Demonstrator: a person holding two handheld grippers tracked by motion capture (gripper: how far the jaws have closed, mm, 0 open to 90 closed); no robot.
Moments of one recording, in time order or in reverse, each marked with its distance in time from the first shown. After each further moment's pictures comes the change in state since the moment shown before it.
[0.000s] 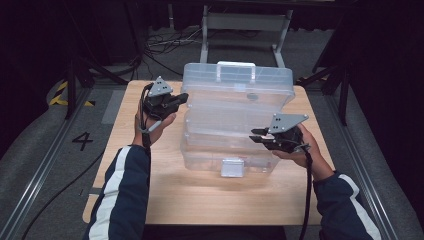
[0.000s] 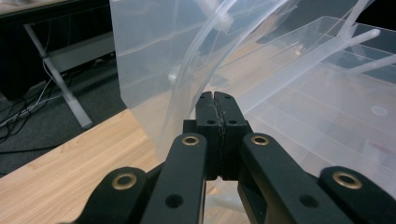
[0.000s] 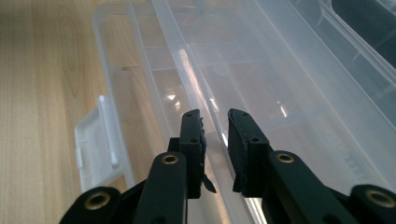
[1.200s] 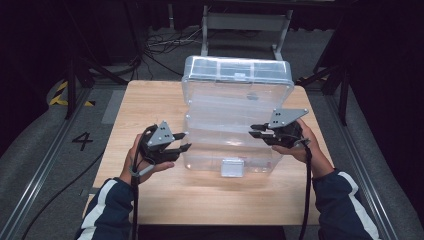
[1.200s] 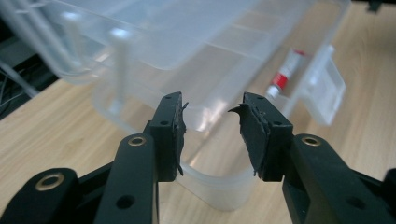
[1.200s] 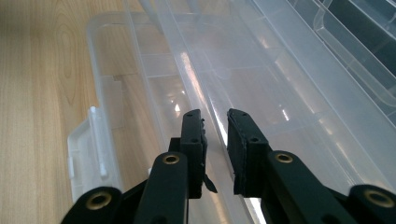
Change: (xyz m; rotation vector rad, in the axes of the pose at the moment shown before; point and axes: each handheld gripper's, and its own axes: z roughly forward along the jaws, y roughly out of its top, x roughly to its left) left arm -0.054 -0.059 -0.049 0.116 -0.130 0.146; right arm -0.012 0.007 0.002 -0.007 0.022 0.005
